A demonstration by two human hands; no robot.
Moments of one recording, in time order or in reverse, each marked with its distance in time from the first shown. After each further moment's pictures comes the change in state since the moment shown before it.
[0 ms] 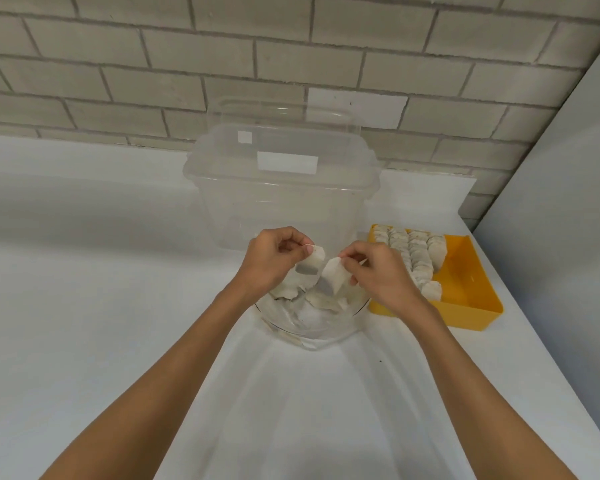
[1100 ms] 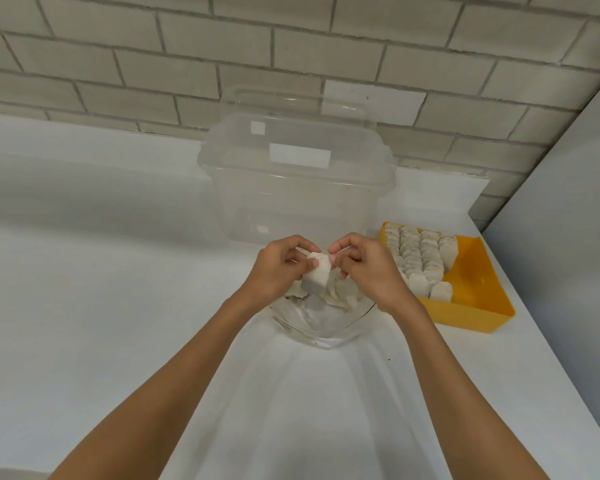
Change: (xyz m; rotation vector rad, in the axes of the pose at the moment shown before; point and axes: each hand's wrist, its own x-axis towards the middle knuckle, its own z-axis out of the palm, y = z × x) left_hand -0.007 -0.031 -0.002 -0.063 -0.073 -0.047; right_hand 0.007 -0.014 0.025 0.262 -0.090 0.044
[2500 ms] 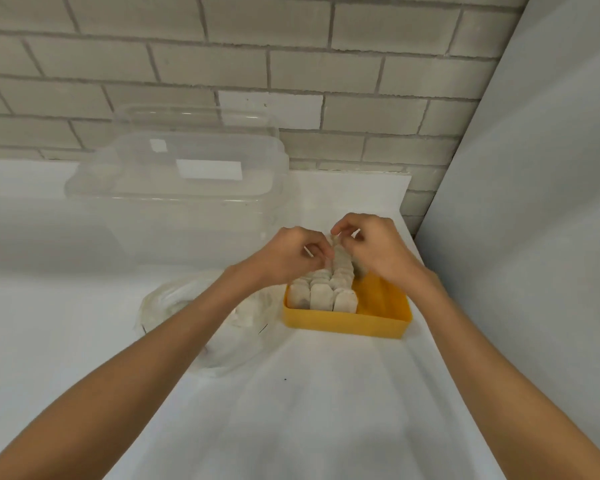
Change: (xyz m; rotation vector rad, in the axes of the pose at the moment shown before) left_hand 0.076 0.093 0.153 0.512 -0.318 0.238; right_hand 0.023 0.058 -0.182 -0.424 0.062 -0.115
